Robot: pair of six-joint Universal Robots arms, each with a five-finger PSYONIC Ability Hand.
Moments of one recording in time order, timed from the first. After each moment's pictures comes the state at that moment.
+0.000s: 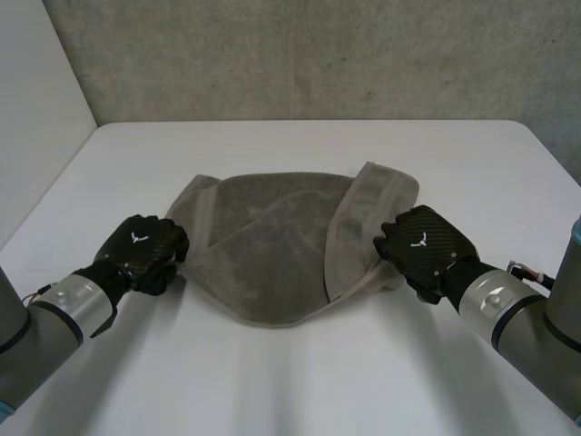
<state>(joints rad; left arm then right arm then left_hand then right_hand) 4.62 -1.82 -2.00 3.54 -1.04 3.46 1.90 -1.35 1.83 -0.14 1.21 2.34 1.32 1.31 1.34 1.36 1.14 0.58 0.57 0.58 0.58 0.37</state>
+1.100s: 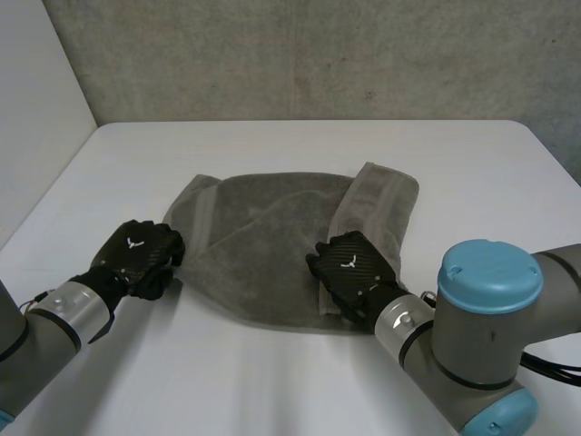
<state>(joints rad) 4.63 -1.82 -2.04 3.58 -1.04 3.45 2.18 -1.08 1.70 -0.31 1.40 2.66 1.32 1.31 1.34 1.36 1.14 0.54 0.54 0.54 0.54 0.38</state>
